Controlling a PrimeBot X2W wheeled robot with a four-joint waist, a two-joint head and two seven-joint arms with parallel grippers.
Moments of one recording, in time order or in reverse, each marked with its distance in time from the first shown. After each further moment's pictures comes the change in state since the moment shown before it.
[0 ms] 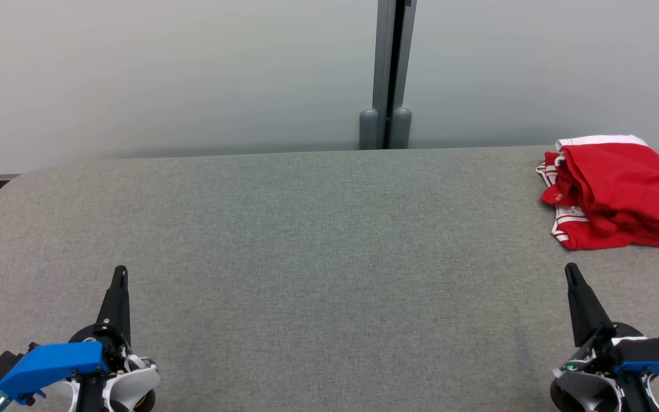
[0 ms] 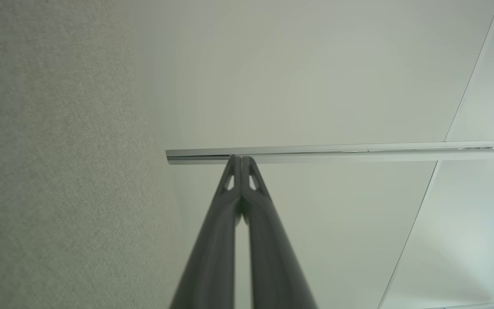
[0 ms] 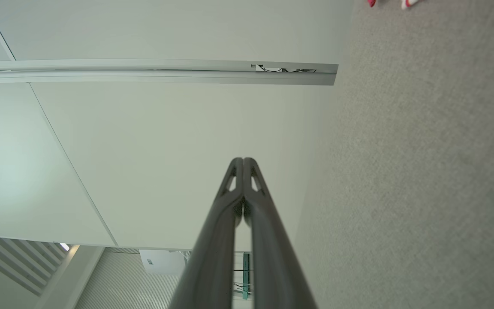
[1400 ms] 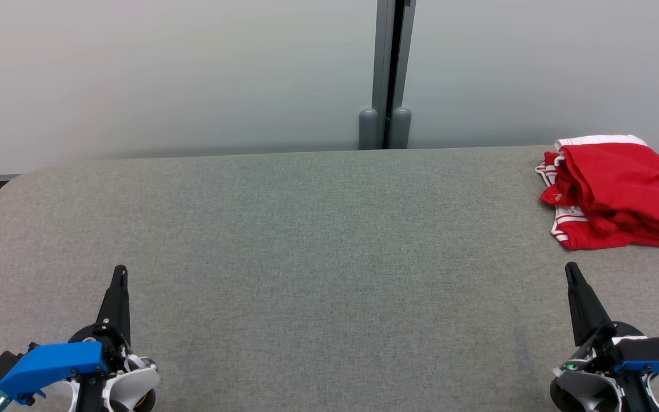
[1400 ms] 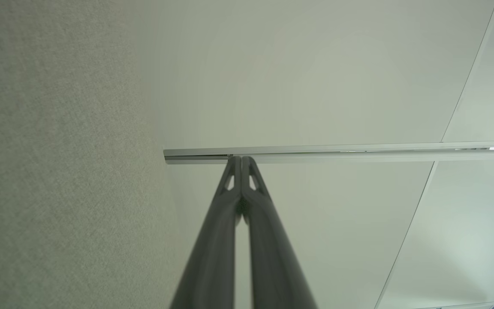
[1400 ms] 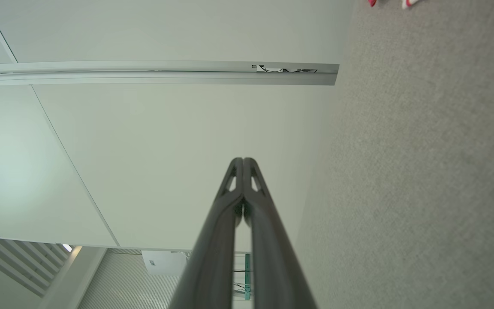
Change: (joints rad) left arm -0.001 0.000 0.001 -0.001 -0.012 -0.003 0.001; right arm -0.002 0.000 0.000 0.002 0.012 0.000 0.001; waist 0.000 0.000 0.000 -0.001
